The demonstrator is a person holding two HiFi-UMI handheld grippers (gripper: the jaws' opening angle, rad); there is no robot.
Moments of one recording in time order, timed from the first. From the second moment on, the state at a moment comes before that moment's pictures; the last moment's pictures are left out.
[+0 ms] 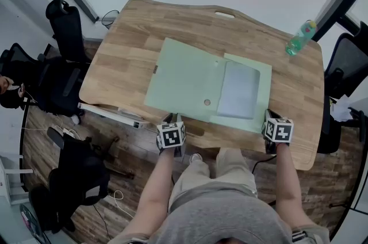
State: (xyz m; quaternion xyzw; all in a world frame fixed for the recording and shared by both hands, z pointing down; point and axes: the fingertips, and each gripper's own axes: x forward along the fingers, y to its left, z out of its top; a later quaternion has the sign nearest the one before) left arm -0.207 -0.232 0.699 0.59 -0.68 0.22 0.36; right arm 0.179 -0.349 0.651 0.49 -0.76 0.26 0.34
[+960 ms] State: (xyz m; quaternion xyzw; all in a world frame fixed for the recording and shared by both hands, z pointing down) left arm -0.218 -0.232 0.711 0.57 -0.69 0.24 0.38; right arm 0.179 -0.349 0.650 0.50 -0.75 0.26 0.33
